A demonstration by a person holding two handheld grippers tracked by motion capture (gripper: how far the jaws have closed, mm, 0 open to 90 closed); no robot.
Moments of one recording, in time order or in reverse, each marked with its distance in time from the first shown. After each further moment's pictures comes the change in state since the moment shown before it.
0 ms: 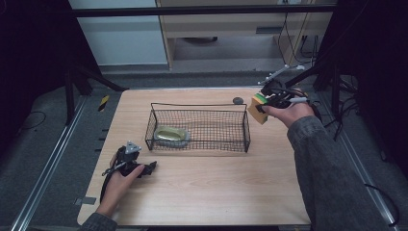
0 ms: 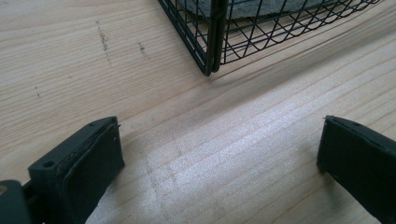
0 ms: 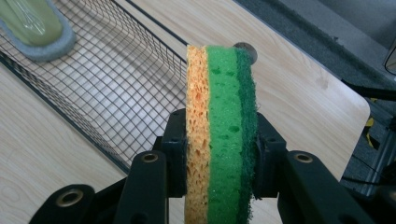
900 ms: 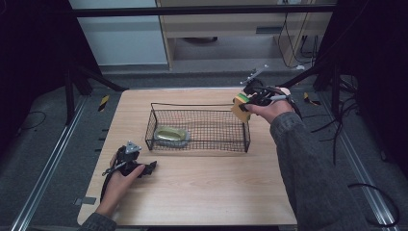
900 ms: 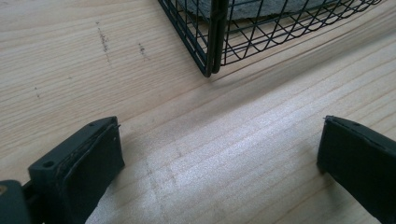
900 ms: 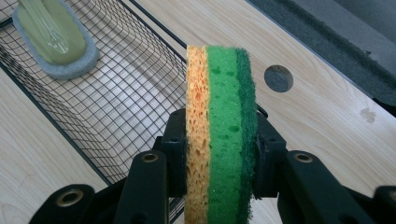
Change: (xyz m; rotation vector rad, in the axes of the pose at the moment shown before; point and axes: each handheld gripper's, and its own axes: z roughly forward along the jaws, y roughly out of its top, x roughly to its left) left arm 0.000 0.001 0.001 0.000 0.001 -0.001; right arm 0.017 0.025 0.043 -0.021 0.083 -0.038
